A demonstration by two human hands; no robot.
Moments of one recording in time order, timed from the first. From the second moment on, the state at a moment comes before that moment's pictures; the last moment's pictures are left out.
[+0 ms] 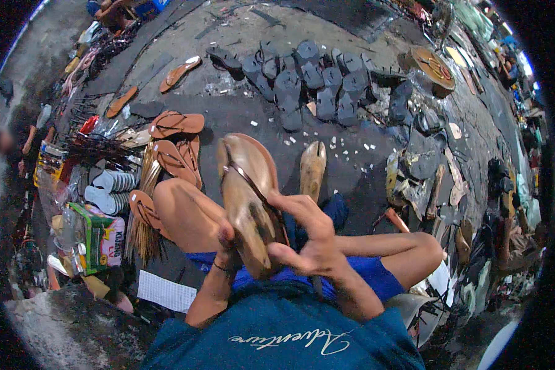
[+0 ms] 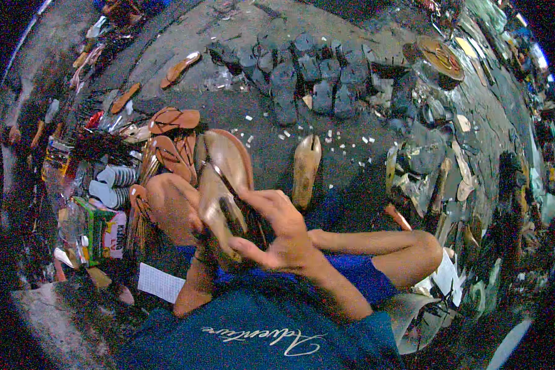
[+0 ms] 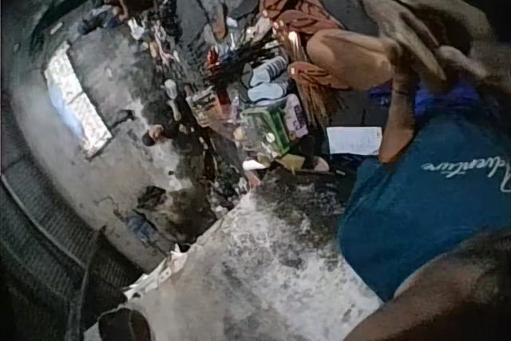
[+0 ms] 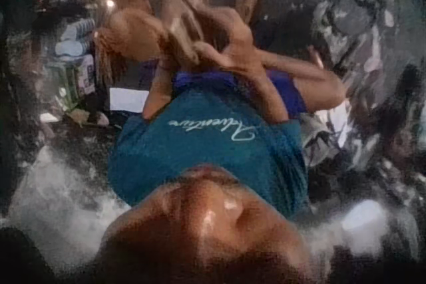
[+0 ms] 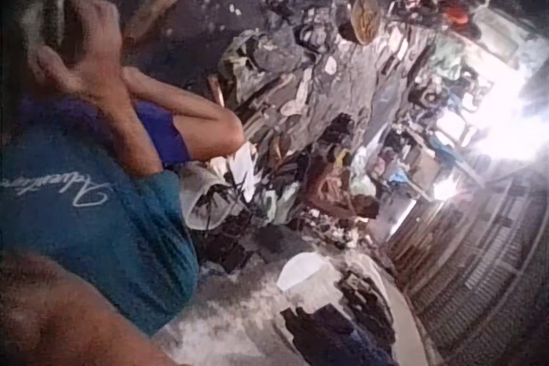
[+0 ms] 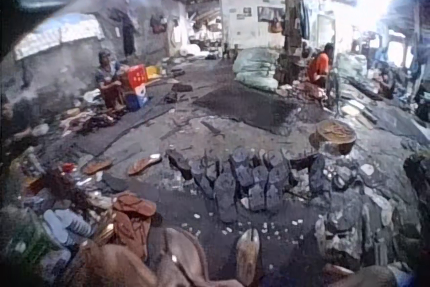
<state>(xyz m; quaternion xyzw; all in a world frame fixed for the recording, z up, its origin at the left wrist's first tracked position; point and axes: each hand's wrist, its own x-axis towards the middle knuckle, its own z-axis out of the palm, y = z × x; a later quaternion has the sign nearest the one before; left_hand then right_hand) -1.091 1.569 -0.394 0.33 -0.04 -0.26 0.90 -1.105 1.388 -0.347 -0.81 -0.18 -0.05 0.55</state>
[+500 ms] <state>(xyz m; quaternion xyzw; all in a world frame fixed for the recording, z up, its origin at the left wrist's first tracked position) -1.139 1.593 -0.377 0.43 0.08 -0.26 0.86 -1.173 1.391 -0.387 -0.56 0.03 0.25 0.79</state>
